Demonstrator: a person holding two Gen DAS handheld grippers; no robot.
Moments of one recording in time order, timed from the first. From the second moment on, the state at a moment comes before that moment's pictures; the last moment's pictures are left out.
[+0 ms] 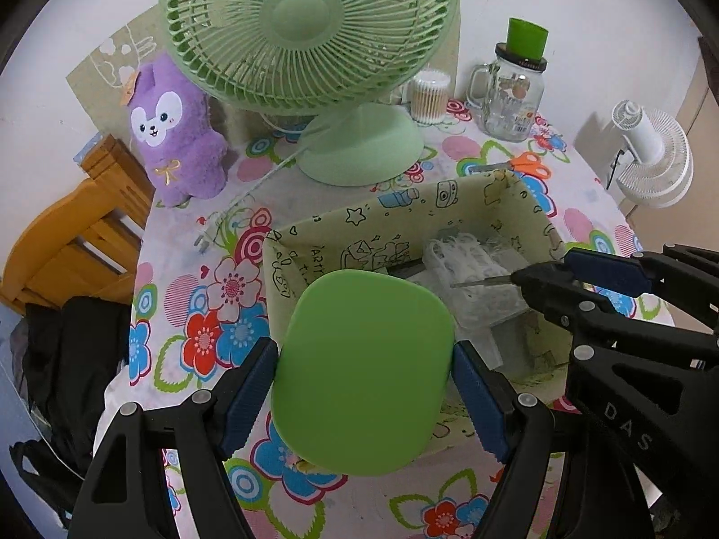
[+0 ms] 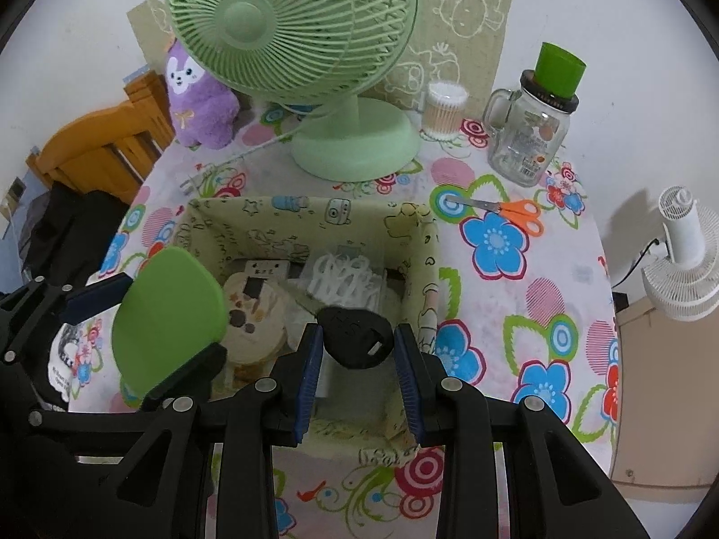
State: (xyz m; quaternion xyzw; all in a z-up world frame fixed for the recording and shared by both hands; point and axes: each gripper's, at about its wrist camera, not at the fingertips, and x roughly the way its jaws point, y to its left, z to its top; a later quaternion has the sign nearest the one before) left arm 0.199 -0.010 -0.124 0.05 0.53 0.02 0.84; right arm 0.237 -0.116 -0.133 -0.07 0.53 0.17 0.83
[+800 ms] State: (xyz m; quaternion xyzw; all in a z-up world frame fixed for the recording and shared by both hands) left arm 0.199 -0.014 -0.125 0.06 0.54 0.00 0.84; right arm 0.234 -0.125 -0.131 -0.05 0.54 0.17 0.82
